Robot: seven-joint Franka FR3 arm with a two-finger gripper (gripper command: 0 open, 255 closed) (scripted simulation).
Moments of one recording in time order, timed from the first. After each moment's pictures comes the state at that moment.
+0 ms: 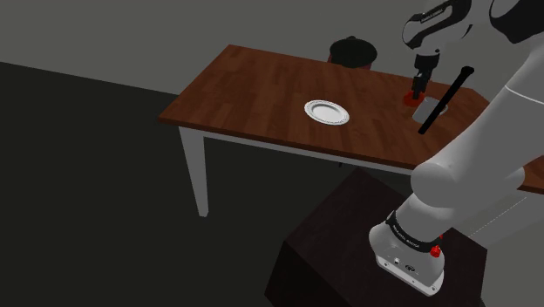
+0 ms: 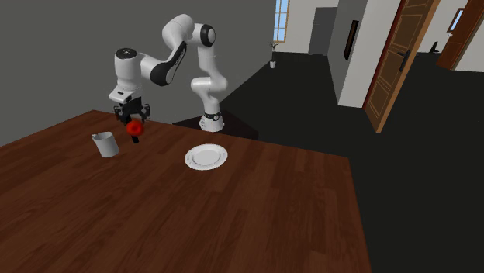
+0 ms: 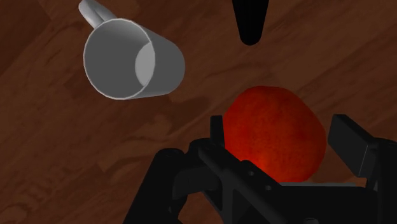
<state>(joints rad) -0.51 0.06 -0.52 -1.98 -0.33 1.98 -0.89</state>
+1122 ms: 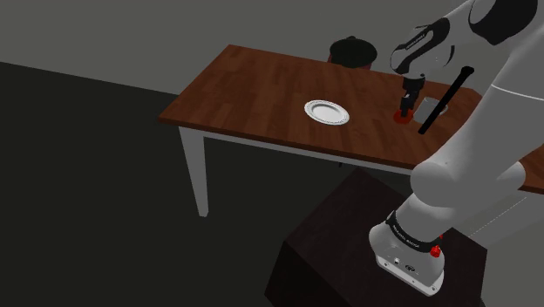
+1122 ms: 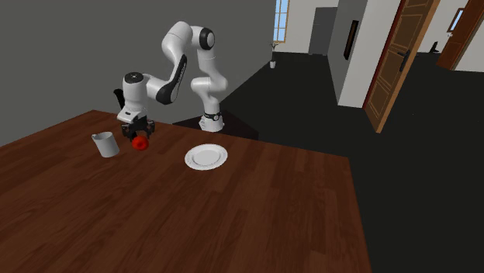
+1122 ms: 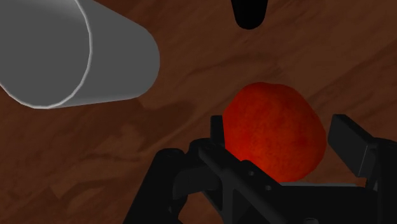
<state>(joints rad) -0.53 0.16 -0.53 -2.10 -0.31 2.20 -0.86</state>
